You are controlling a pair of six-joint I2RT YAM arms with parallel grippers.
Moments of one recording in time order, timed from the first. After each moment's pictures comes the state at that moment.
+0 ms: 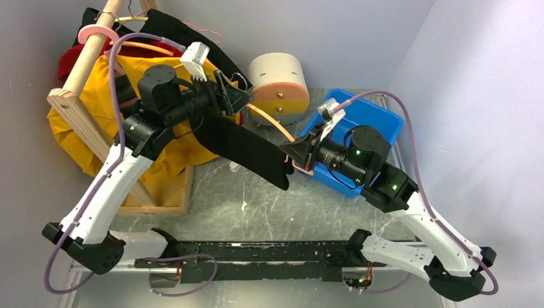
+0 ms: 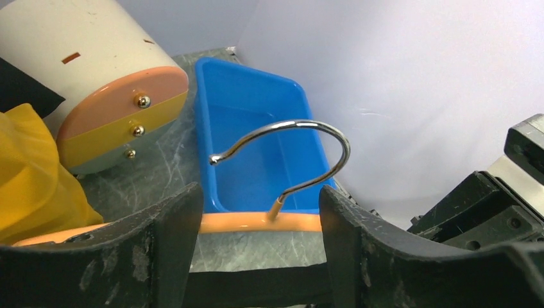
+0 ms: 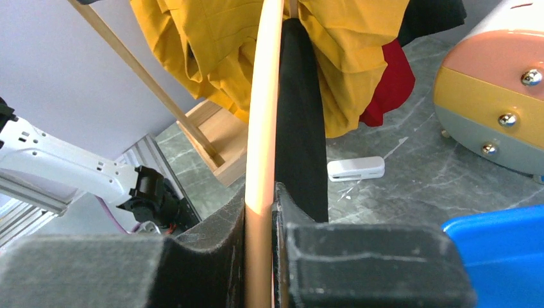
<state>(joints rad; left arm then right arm) -0.55 1.24 1.58 -0.41 0.31 -0.50 0.84 0.89 1.19 -0.37 -0.11 0.27</state>
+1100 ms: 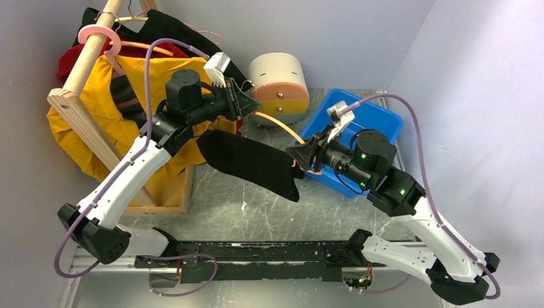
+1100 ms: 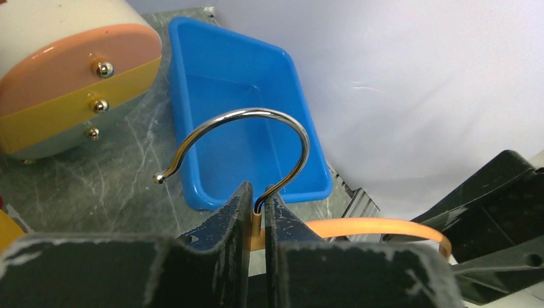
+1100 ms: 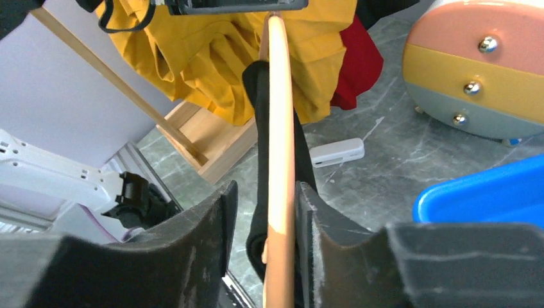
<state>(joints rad) -0.57 1.33 1.48 -0.27 0.38 -0.55 0.84 0.86 1.18 -0.45 -0.03 0.31</state>
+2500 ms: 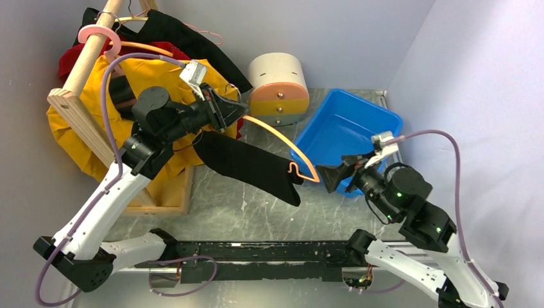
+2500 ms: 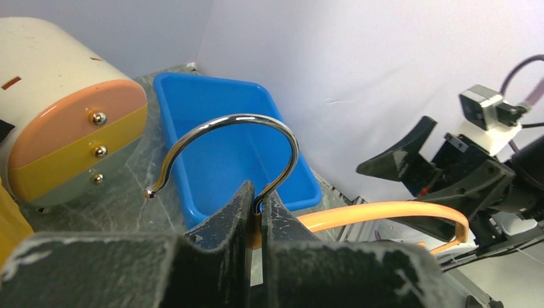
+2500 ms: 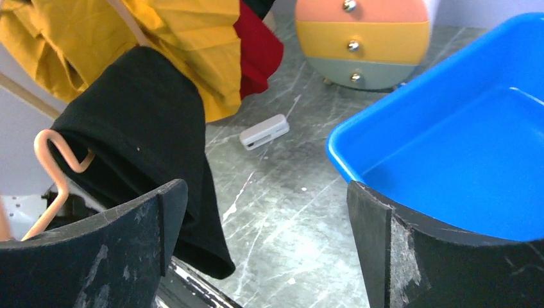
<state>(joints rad) -0.58 1.12 1.35 -0.18 0.40 -0.49 0.86 0.48 1.05 -0.68 0.30 0.33</state>
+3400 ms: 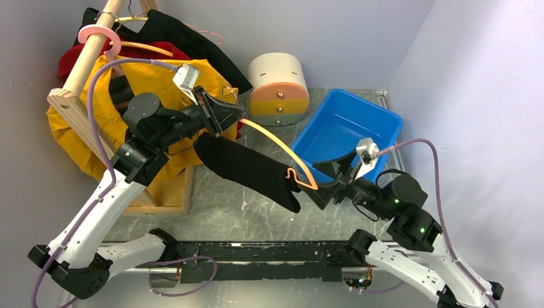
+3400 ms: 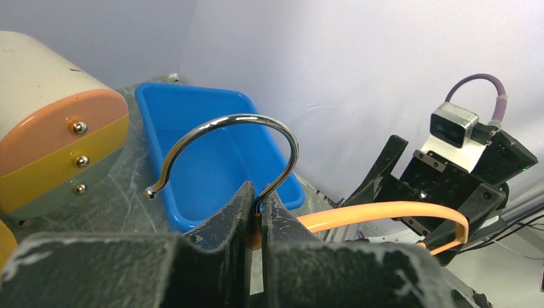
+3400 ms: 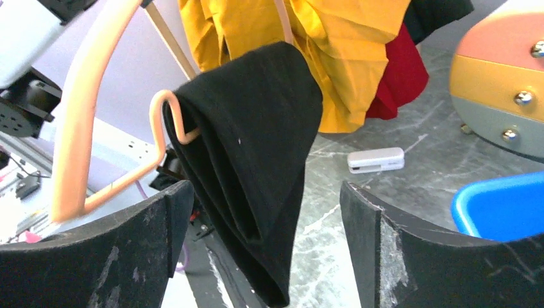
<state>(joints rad) -0.58 1.05 1.31 -0.13 0.44 -0.52 0.86 0.42 0.86 -0.36 -0.12 0.32</state>
